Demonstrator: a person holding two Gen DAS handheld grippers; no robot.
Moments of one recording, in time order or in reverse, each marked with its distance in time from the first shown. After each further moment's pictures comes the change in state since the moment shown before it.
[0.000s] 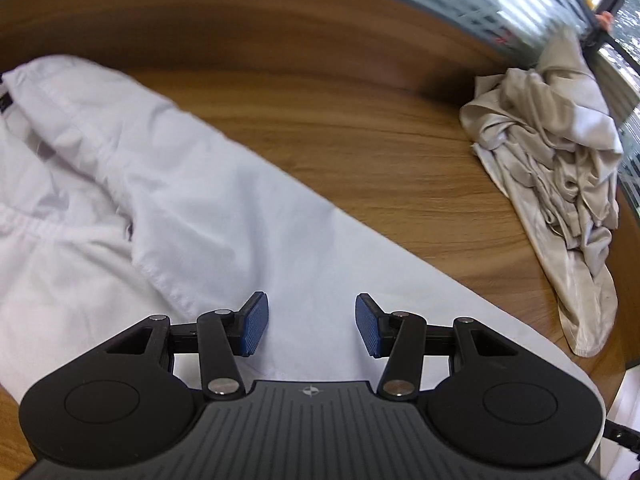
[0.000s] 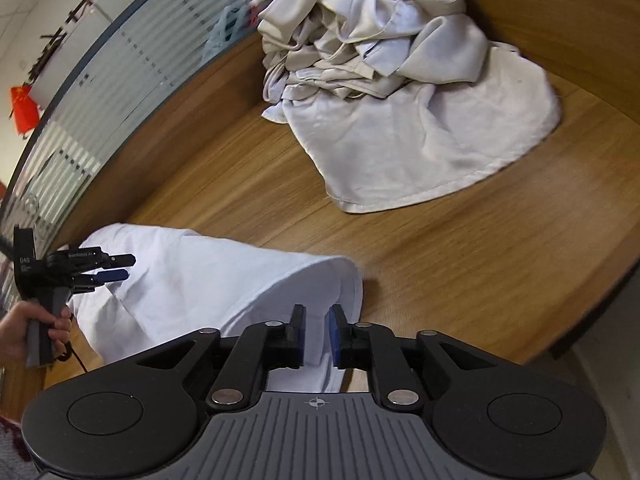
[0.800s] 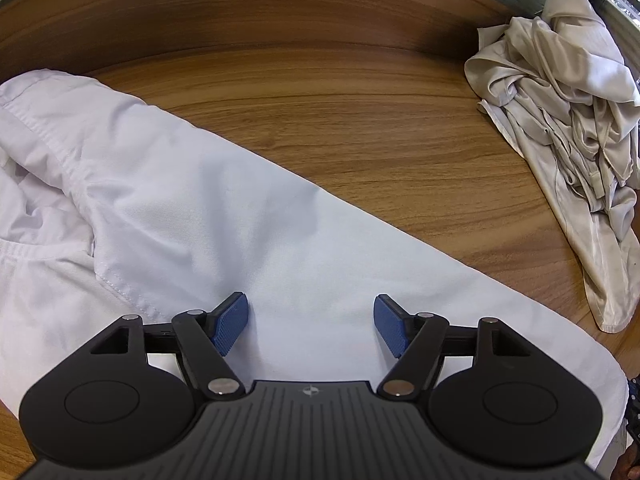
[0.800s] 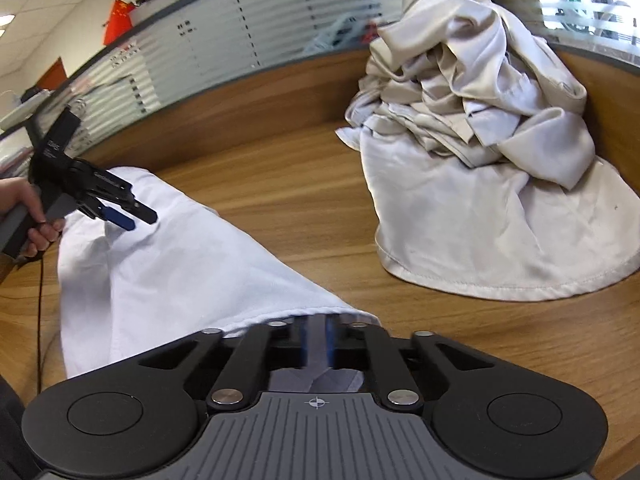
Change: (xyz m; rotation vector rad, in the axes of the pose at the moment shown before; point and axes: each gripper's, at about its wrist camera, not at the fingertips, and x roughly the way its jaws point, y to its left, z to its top) left arm 0.025 -0.025 0.010 0.101 0.088 0.065; right arm 0.041 0.012 -0.002 -0.424 -0.126 0.058
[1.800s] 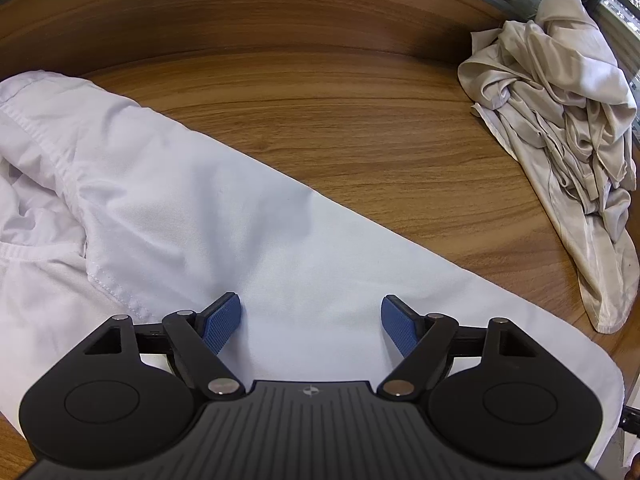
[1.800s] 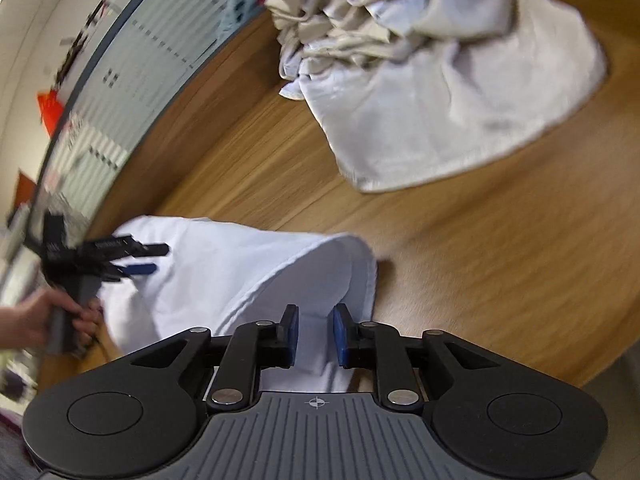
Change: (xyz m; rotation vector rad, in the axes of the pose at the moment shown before) left arm 0.002 -0.001 -0.002 0.005 -0.017 -0.026; right arm -0.009 -0.040 -0.014 0.521 0.150 0.124
